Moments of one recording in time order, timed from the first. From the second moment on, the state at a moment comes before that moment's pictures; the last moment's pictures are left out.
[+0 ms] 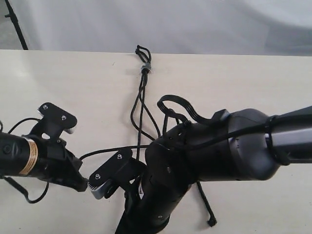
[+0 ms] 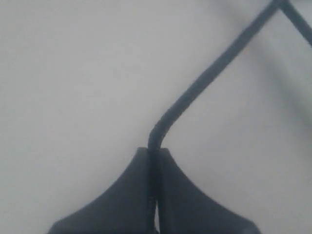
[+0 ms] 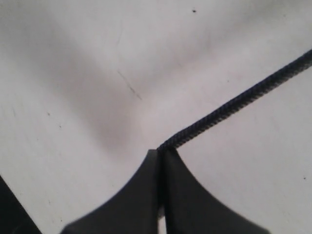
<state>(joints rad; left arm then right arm) -0.33 1.59 -0.47 1.02 -0.11 -0.91 1.06 1.82 -0.93 0.27 0.57 -0.13</state>
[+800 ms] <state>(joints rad) -0.44 1.54 -0.31 1.02 -0.20 -1.16 1.06 1.82 -0.88 0.27 0.58 -0.16</state>
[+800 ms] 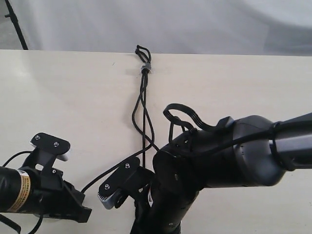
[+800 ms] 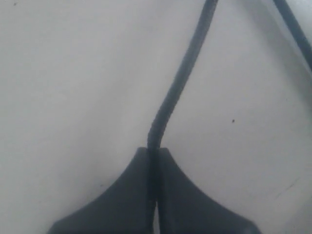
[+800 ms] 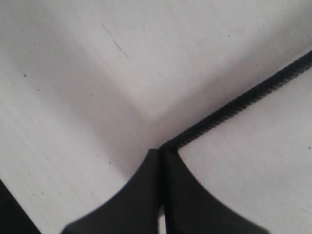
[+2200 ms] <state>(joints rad) -0.44 1.54 -0.31 1.03 -0.21 -1.17 0.78 1.83 -0.91 -0.12 0.39 0.07</state>
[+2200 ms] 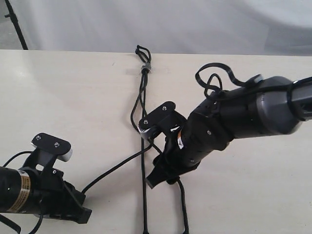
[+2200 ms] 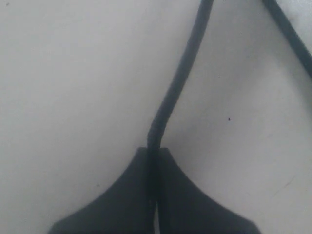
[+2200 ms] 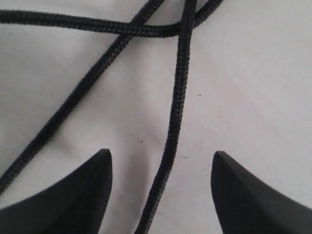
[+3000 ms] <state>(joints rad) -0.44 1.53 -0.28 1.06 -0.27 -1.18 0.78 1.78 -0.87 -0.10 0.50 0.01</state>
